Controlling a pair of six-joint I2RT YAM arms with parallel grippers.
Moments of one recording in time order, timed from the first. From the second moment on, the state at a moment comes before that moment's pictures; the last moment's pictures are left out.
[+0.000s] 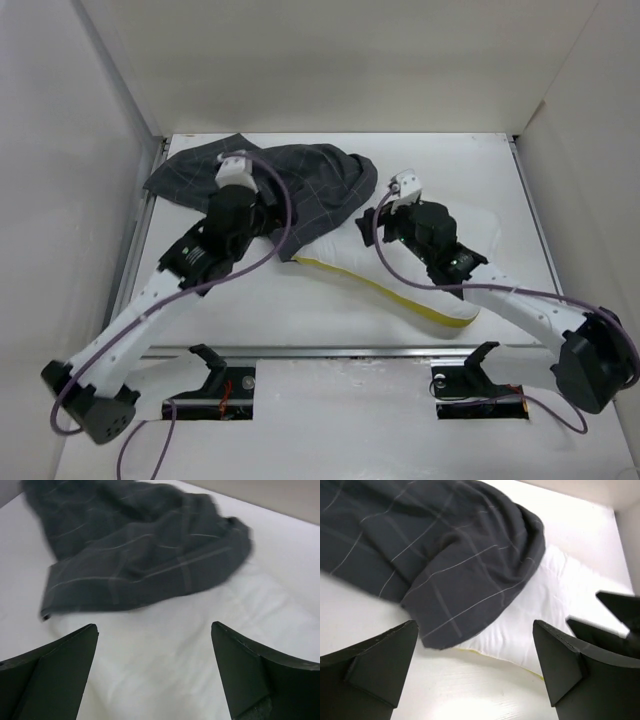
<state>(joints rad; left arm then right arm) -0.68 1.12 1.20 -0.52 -0.37 -0.55 0.60 1.21 0.76 0.25 0.14 0.12</state>
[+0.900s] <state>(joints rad) -0.64 1.08 0.69 -0.37 -0.40 -0.87 0.80 1.61 1.13 -0.11 0.26 -0.07</state>
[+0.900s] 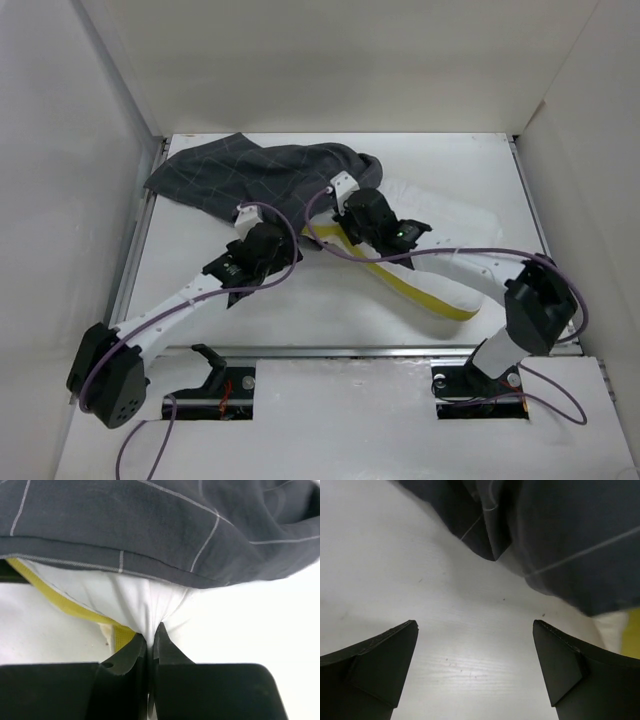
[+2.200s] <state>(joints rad) -0.78 1.47 1.01 -0.17 -0.40 -0.63 0.72 1.81 1.48 -0.30 0.35 0.34</state>
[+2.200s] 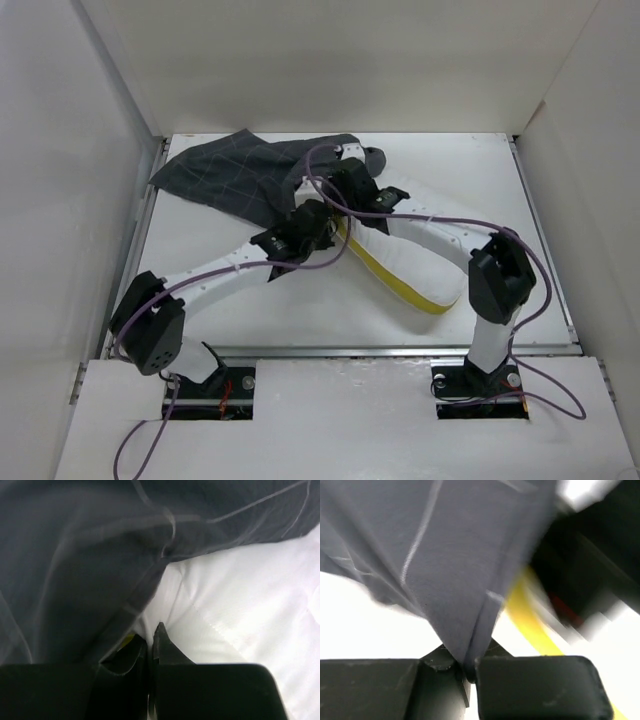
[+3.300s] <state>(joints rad) -0.81 1.52 1.43 -0.58 -0.40 -0.54 0.29 1.35 1.17 -0.22 0.01 0.31</state>
